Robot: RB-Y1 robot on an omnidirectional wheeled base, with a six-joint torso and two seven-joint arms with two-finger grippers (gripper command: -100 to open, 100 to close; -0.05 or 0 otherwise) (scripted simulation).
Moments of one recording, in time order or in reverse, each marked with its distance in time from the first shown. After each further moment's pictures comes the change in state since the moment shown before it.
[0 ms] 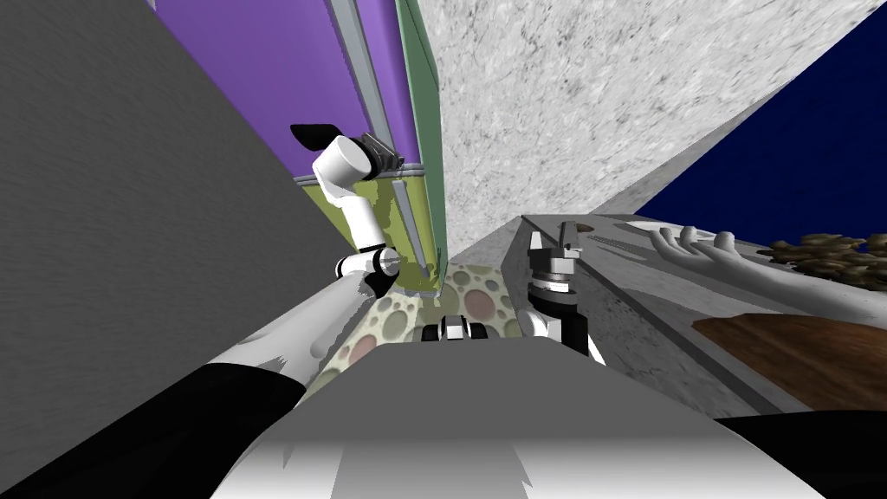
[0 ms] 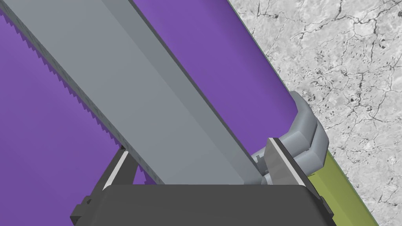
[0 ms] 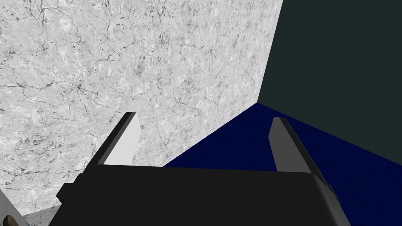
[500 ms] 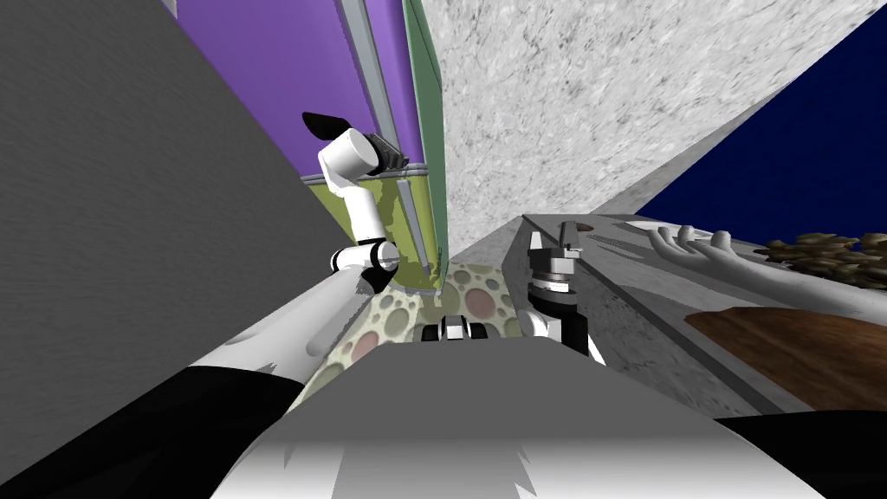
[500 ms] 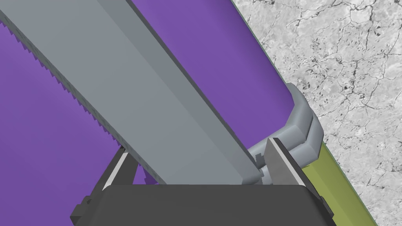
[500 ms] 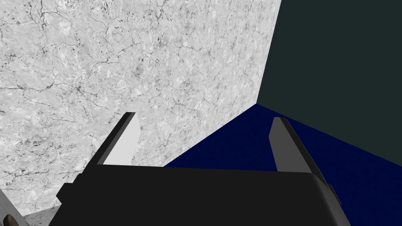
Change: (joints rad) left arm -0.076 0.017 -0.039 0.130 -0.063 -0.004 0.062; right arm 0.000 0.000 0.000 0.000 0.000 0.000 0.000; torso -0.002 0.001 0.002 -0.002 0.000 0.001
